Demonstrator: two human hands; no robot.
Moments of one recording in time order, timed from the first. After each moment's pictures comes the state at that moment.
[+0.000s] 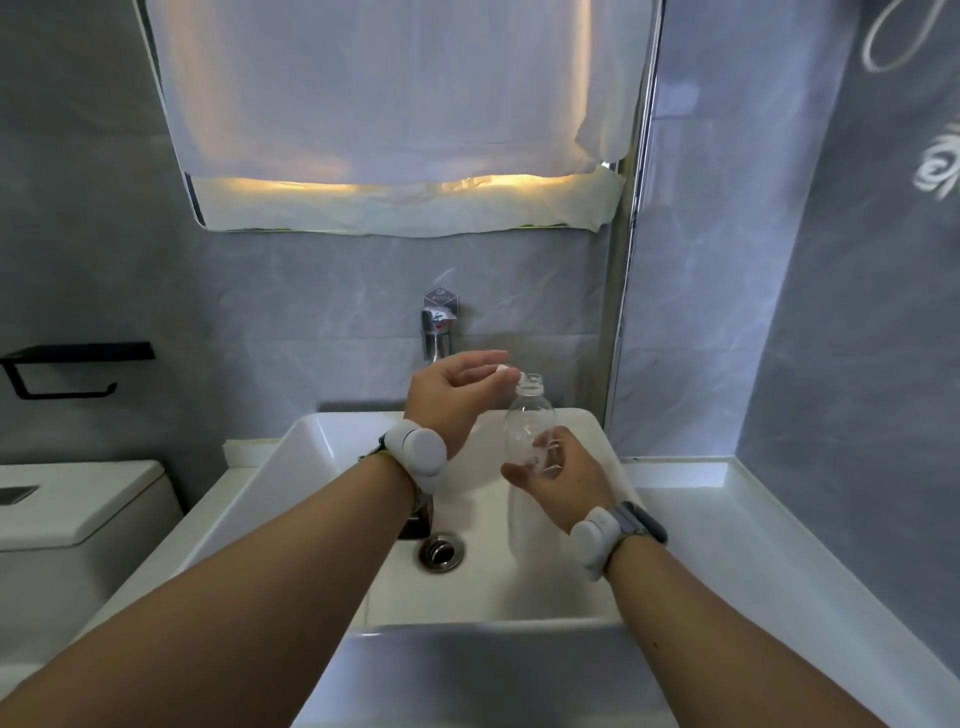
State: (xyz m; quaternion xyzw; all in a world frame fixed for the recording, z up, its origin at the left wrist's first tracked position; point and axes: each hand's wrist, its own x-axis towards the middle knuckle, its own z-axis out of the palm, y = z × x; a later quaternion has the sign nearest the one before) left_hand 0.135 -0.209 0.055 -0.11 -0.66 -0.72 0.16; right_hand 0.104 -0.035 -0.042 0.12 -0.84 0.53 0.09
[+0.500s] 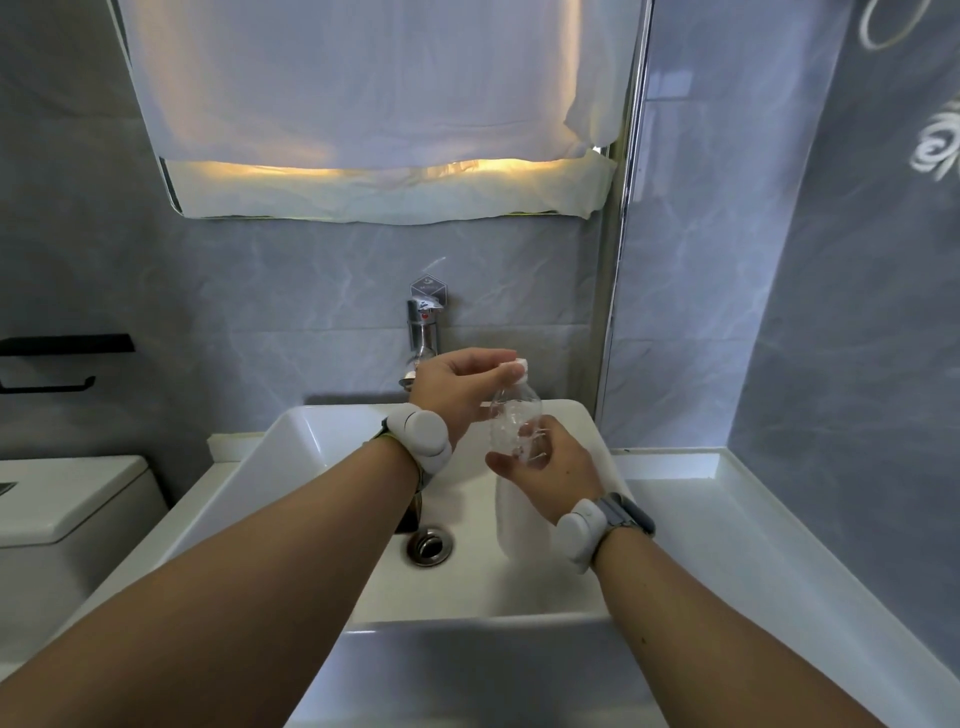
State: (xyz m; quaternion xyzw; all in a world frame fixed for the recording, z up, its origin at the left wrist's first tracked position) left_hand 0.124 -0.194 0.056 -0.09 -0.67 -0.73 0.11; right_hand 0.109 -0.037 -0.036 0.13 -0.84 0.52 0.10
